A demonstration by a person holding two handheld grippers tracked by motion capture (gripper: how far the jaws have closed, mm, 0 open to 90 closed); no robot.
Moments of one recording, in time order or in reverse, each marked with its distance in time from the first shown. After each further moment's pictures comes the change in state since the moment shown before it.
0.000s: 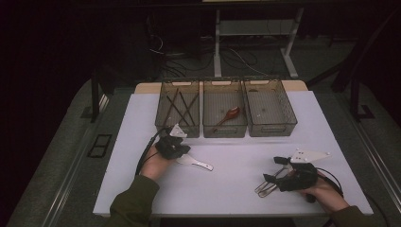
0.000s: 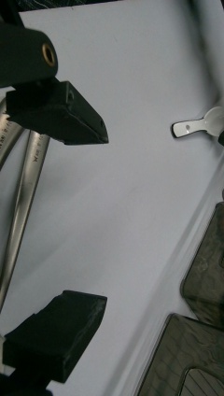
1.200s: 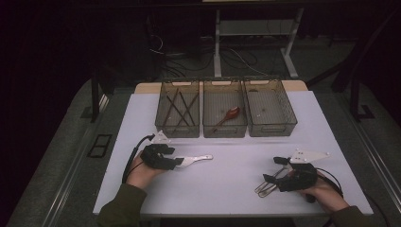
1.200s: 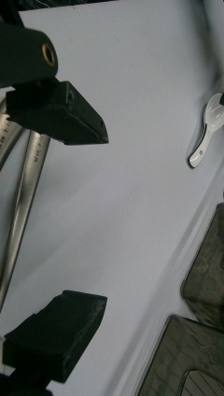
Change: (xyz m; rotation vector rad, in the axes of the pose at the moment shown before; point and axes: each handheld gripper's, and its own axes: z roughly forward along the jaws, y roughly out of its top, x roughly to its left) left arm -0.003 -0.038 -0.031 -0.065 -0.019 -0.093; right arm 0.001 0.000 0.001 0.003 -0.002 -0.006
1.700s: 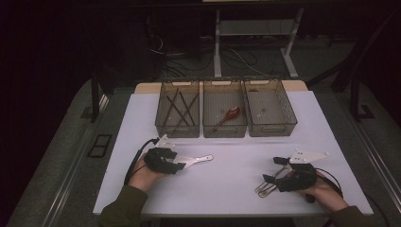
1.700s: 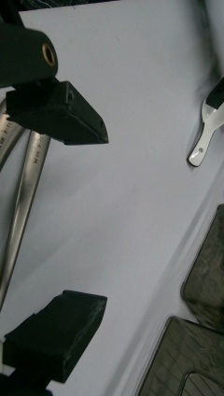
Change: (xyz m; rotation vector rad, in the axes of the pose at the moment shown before) left arm -0.006 -0.002 0.012 0.058 -0.032 0.044; right arm 0.001 0.000 0.001 0.001 0.001 -0.005
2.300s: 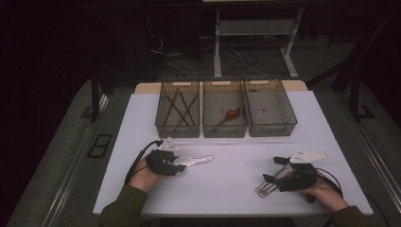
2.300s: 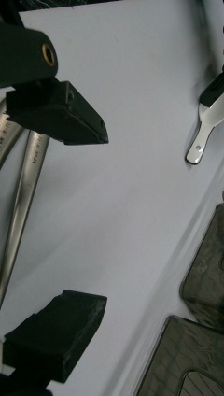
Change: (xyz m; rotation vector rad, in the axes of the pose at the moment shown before) left arm -0.007 0.002 0.001 0.026 -0.034 0.077; right arm 0.000 0.000 0.000 -0.003 -0.001 0.001
